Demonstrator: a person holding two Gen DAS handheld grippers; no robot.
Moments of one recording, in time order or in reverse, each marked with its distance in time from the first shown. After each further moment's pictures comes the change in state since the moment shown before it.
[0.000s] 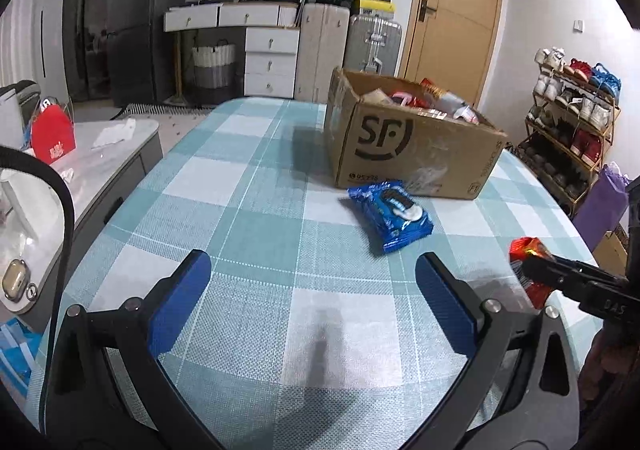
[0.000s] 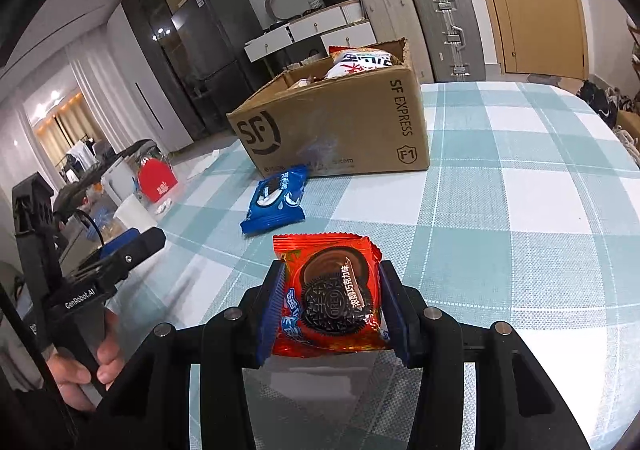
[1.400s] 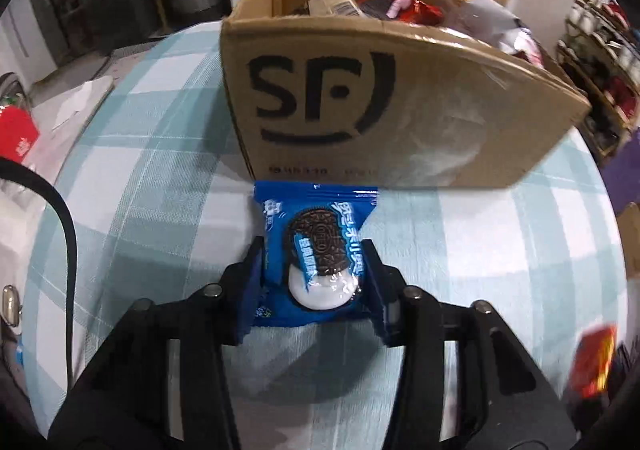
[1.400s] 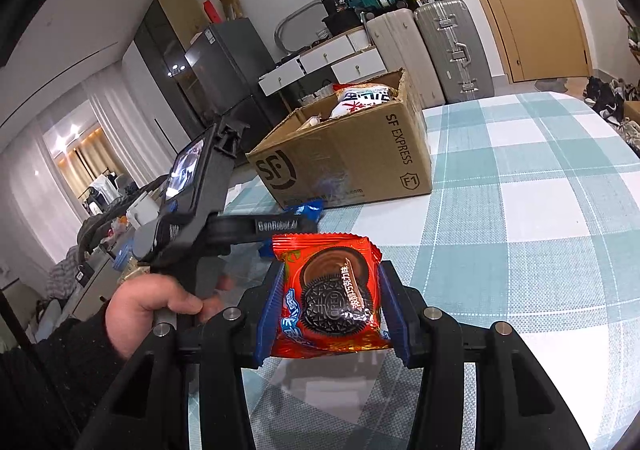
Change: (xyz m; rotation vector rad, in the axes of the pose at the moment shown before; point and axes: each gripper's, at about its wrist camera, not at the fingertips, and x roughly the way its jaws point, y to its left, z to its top) left arm 0.140 -0.080 0.056 0.052 0.371 0.046; right arm -0.021 -0.013 -0.002 0.061 -0.109 0.099
